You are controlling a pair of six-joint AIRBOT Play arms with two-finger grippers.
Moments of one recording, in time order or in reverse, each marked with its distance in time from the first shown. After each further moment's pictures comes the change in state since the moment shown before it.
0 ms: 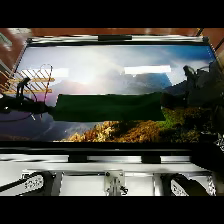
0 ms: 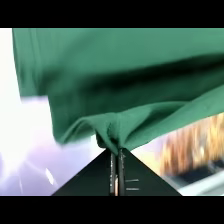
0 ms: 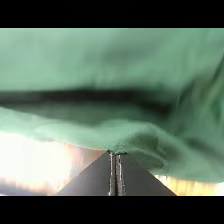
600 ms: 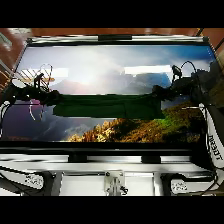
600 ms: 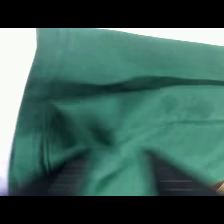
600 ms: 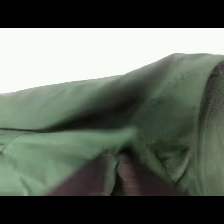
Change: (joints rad) left arm -0.108 -0.371 0.248 -0.017 0.100 -0.210; right arm 0.000 -0.459 0.198 -0.001 0.156 0.019
